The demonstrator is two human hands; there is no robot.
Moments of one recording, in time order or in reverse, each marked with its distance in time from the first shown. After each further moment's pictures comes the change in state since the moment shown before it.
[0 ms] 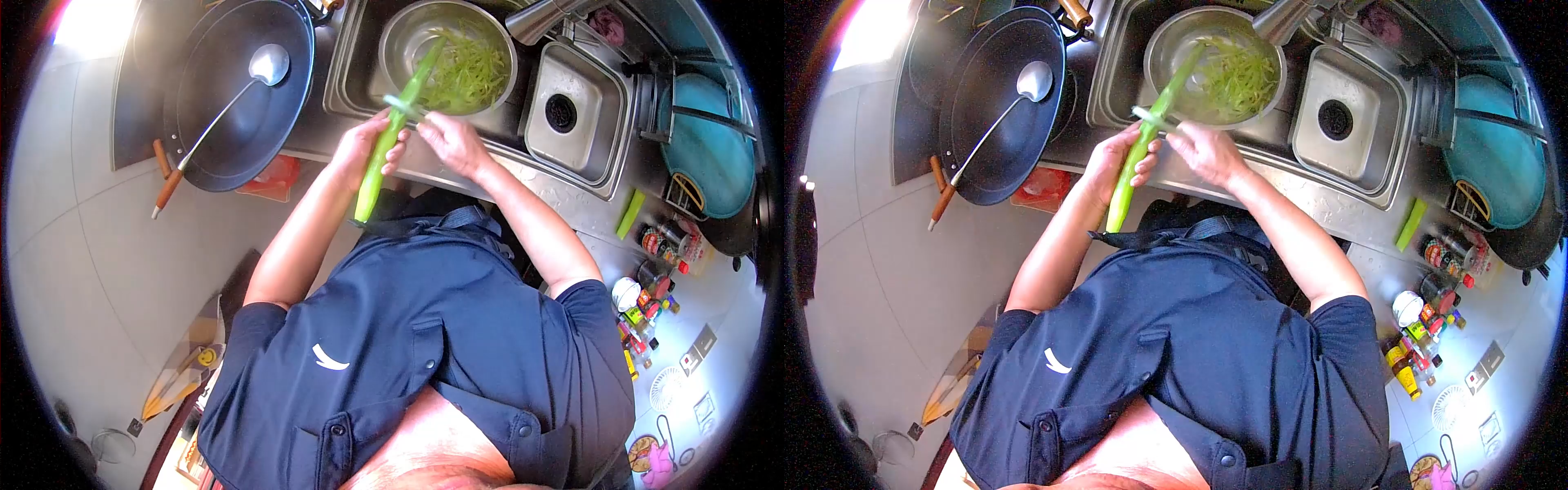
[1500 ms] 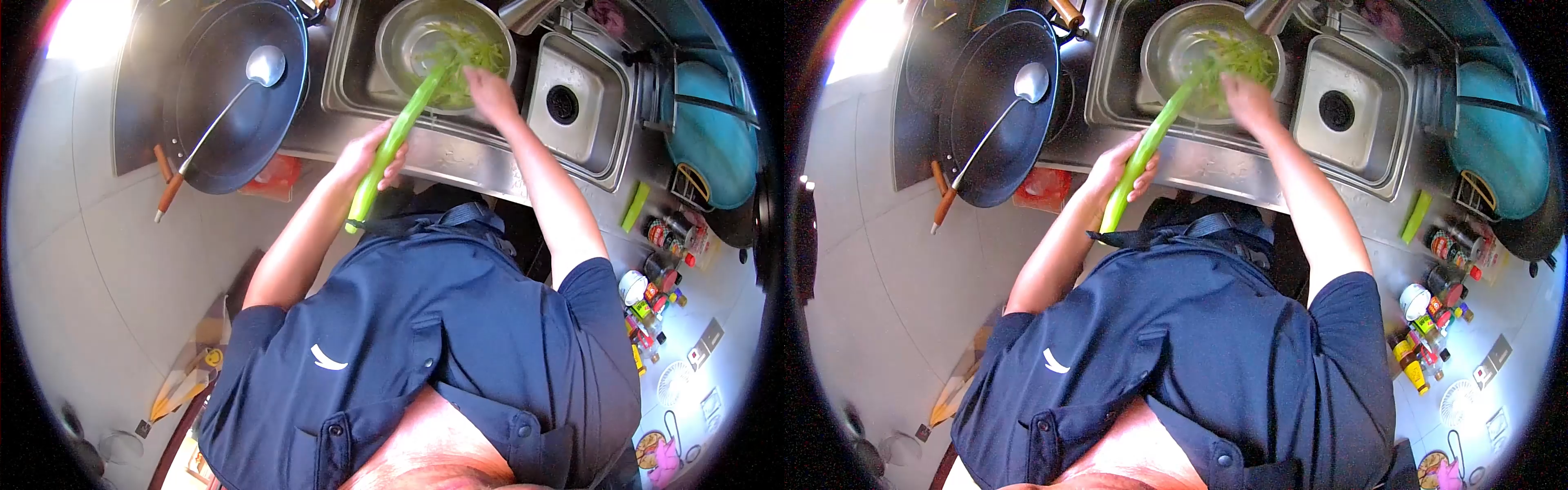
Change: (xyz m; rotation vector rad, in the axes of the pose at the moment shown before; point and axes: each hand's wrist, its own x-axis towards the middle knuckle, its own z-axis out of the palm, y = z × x) left_hand -0.015 -0.008 0.023 0.289 0.124 -0.089; right_hand 0.050 0.091 -0.050 -0.332 0.181 0.347
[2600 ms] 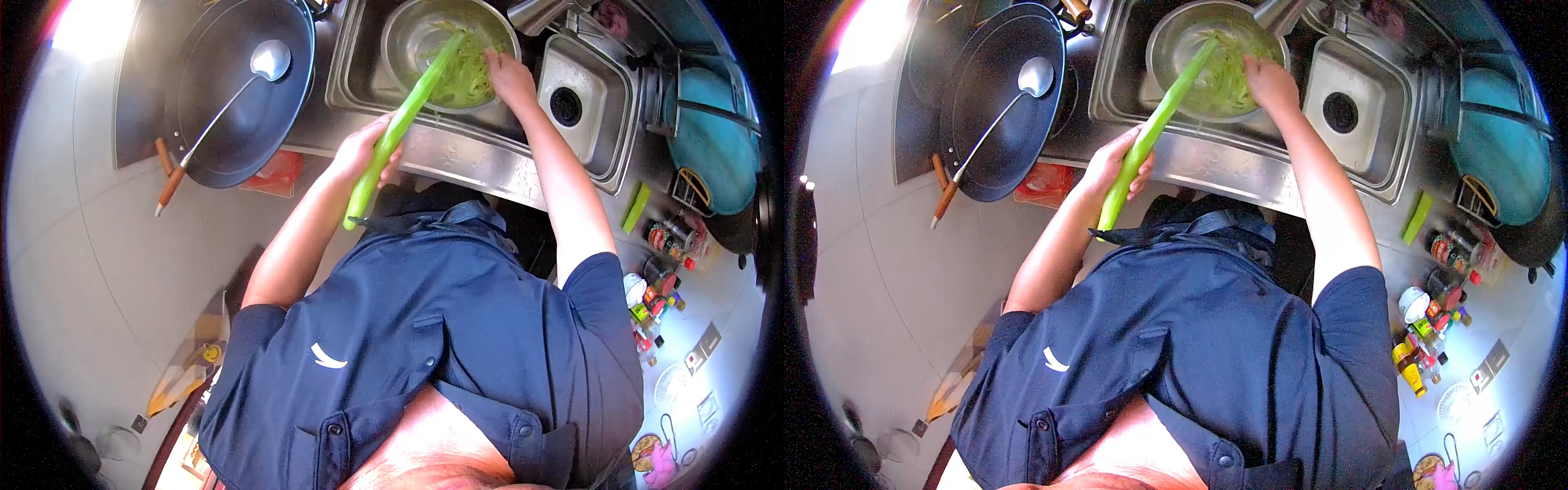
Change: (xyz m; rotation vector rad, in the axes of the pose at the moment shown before) left_hand 0.001 -0.005 -0.024 0.067 -0.033 0.044; right_hand 0.024 -0.013 -0.047 -0.178 -0.029 0.163
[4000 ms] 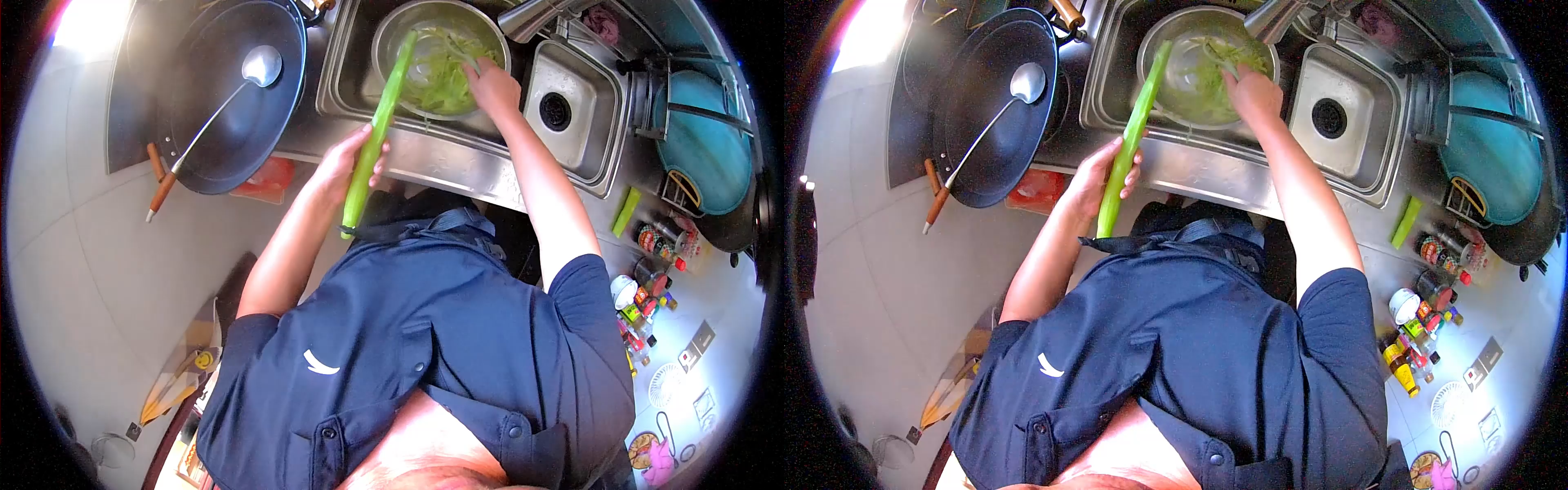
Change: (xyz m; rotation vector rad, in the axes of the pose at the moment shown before) left_hand -0.004 -0.007 -0.009 -0.193 0.001 0.088; right_hand -0.015 -0.014 0.011 -0.146 0.137 -0.082
